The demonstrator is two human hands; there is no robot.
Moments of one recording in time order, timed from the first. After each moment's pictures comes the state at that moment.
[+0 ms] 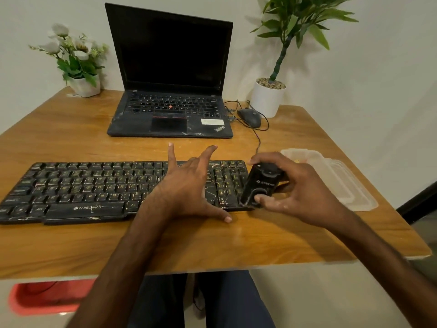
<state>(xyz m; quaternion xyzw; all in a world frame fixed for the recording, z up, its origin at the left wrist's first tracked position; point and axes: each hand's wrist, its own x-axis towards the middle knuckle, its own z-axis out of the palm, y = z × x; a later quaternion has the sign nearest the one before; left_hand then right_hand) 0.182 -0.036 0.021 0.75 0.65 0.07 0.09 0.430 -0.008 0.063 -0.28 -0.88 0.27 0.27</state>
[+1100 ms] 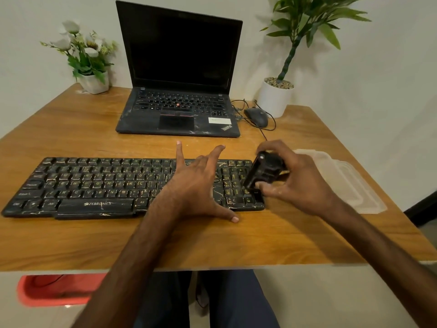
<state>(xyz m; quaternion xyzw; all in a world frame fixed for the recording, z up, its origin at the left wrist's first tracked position) 0.181 -0.037 0.016 0.75 0.65 0.07 0.06 0.412 0.007 0.064 -0.32 -0.88 0.20 0.29</state>
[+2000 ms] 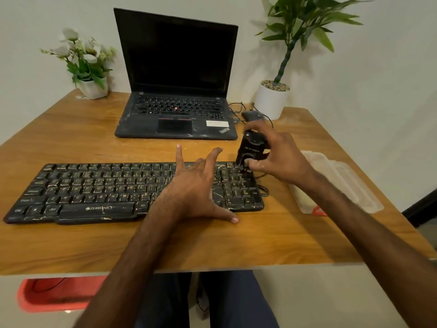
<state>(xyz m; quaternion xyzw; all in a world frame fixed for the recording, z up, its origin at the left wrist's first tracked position) 0.185 -0.036 0.018 0.75 0.66 0.07 0.07 0.384 0.051 0.074 -0.31 -0.90 0.16 0.27</state>
